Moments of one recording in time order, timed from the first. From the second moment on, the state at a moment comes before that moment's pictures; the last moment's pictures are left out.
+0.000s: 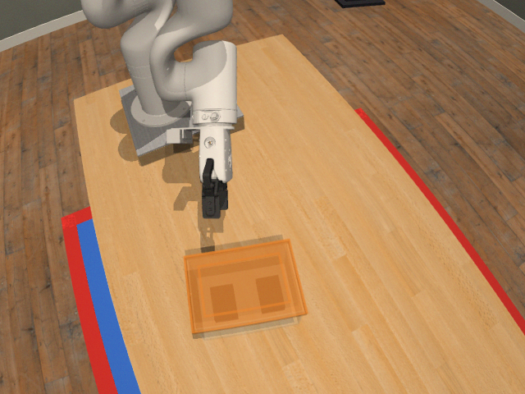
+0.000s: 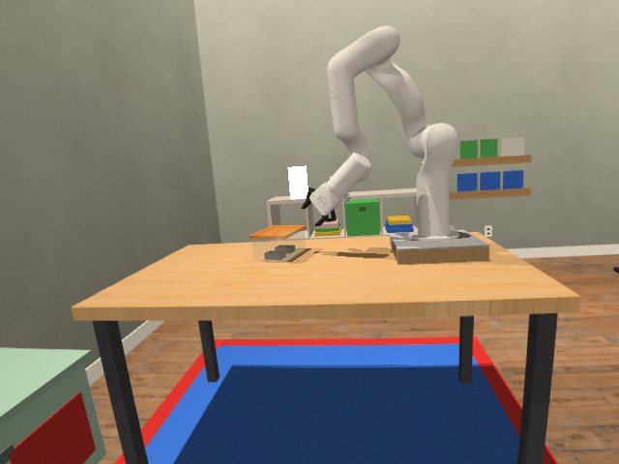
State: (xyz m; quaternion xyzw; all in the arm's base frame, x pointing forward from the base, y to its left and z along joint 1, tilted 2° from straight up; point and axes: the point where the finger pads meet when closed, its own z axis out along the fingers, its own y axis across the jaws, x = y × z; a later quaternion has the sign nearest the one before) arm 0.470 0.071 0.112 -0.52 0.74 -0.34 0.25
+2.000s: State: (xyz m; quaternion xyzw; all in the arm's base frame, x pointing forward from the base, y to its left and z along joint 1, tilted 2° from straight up) arm 0.479 0.108 0.103 -0.60 0.67 -0.33 0.27
